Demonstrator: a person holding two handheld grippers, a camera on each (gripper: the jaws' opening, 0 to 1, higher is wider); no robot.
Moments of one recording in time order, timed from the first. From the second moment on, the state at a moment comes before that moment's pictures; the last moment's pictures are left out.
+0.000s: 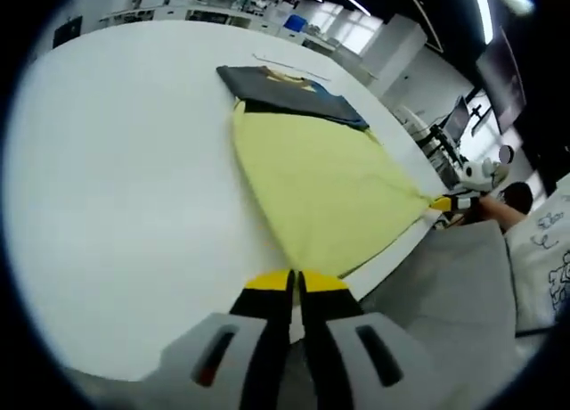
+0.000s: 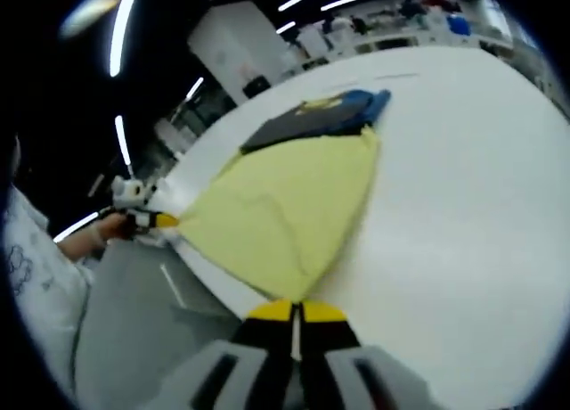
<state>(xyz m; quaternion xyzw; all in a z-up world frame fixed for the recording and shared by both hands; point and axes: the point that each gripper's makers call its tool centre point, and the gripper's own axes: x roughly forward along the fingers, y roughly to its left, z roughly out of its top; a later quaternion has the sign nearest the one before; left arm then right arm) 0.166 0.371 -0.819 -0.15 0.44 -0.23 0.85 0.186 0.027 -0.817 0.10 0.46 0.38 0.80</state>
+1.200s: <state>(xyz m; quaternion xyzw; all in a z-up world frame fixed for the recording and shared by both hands) 0.200 0.376 -0.723 -0.17 0.38 -0.28 0.87 0.210 0.030 -0.708 0.24 0.39 0.38 0.80</state>
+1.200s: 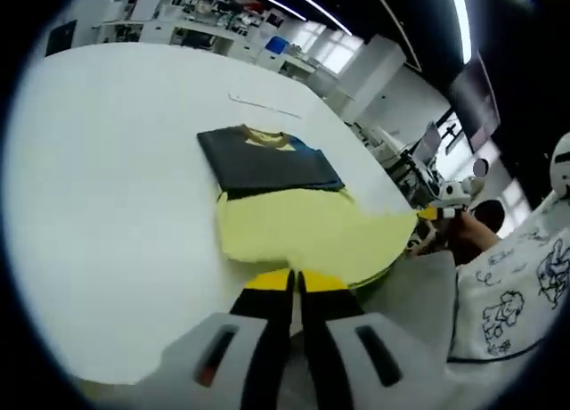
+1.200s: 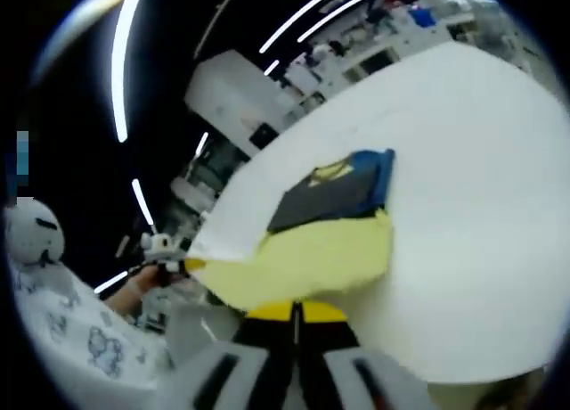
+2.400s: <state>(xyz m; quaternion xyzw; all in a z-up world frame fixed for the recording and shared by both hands) 0.451 0.393 -0.753 -0.28 0.31 -0.19 0.89 0.503 0.040 -0.735 0.21 0.33 0.32 0.86</state>
